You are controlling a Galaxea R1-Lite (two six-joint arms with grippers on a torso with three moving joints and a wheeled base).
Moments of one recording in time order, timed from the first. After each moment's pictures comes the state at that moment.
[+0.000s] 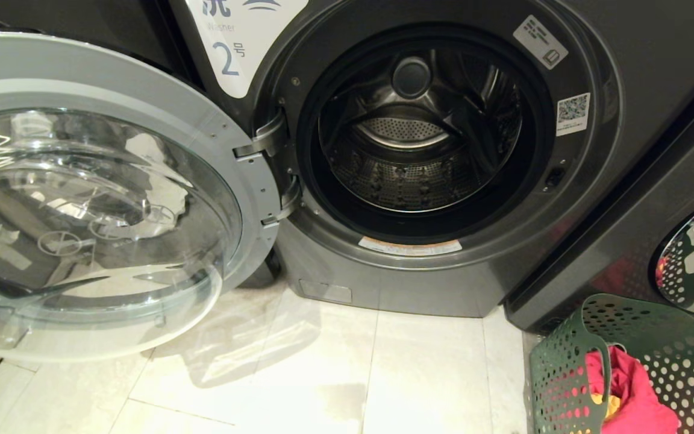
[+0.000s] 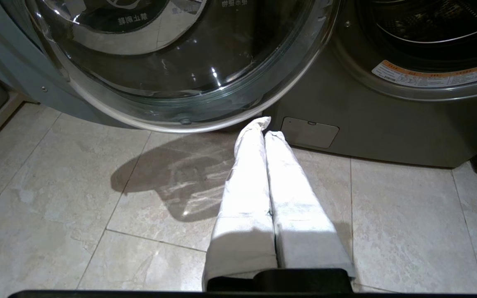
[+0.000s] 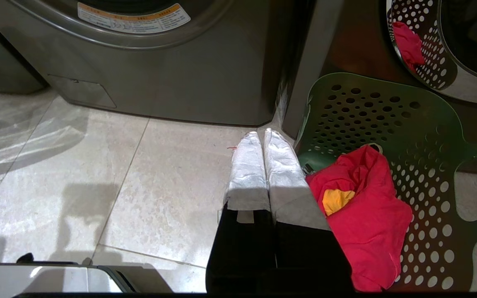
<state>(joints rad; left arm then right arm) 0.00 0.00 0.00 -0.12 0.01 -0.03 0.01 0.00 0.00 0.00 0.00 0.00</state>
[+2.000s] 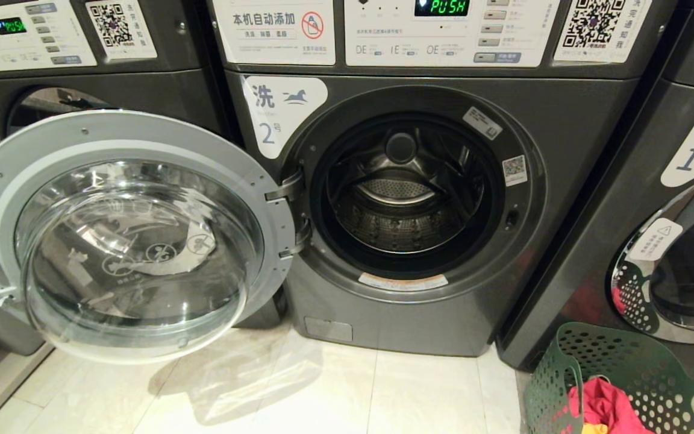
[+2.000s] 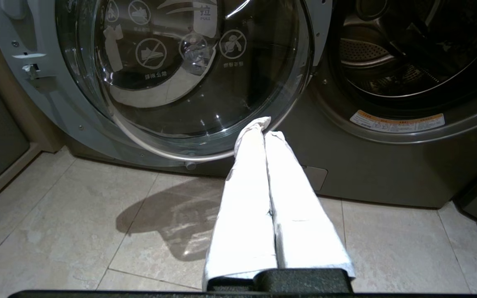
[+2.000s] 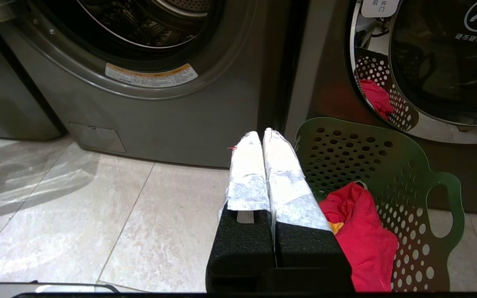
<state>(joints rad) 0.00 0.00 0.00 -0.12 0.01 -0.03 0.01 0.00 0.00 0.00 0.00 -0.01</state>
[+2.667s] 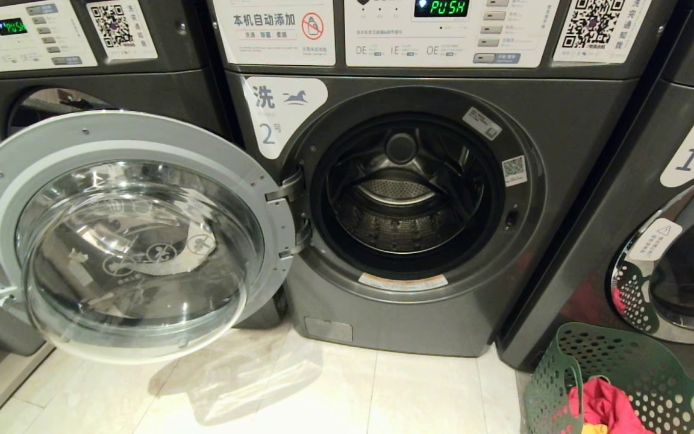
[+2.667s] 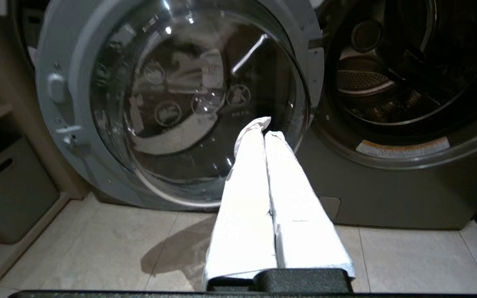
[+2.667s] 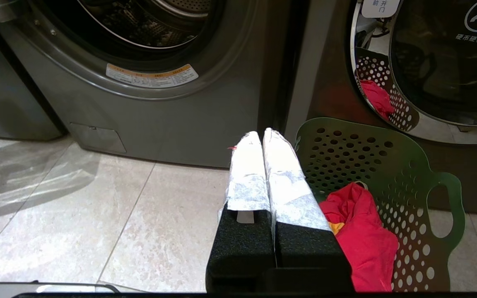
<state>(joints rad) 0.00 0.07 -0.22 -0.06 0.01 0.08 0.01 0.00 0.00 0.00 0.00 -0.01</state>
